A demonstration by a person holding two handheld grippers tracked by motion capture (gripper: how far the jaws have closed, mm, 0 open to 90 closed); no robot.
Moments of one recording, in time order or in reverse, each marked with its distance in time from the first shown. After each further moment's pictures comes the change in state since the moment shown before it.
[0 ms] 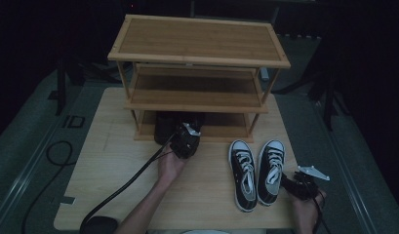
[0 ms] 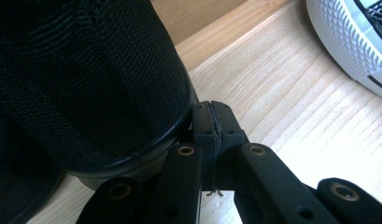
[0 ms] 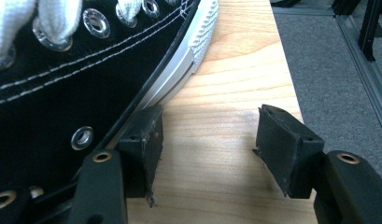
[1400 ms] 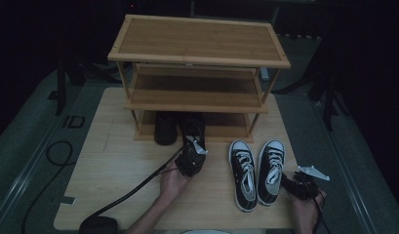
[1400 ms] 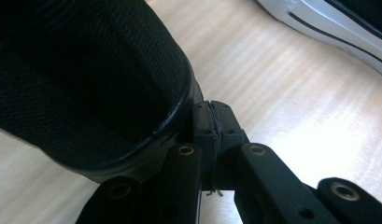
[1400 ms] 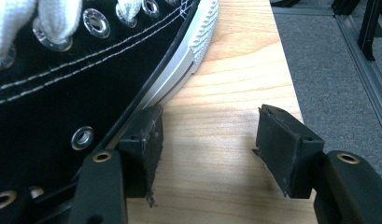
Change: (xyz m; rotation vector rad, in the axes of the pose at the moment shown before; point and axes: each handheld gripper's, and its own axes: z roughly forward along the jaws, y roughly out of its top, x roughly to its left) left arm -0.039 -0.025 -0.013 0.038 -0.063 0.078; right arm 0.000 0.000 0.000 0.000 -0.001 0.001
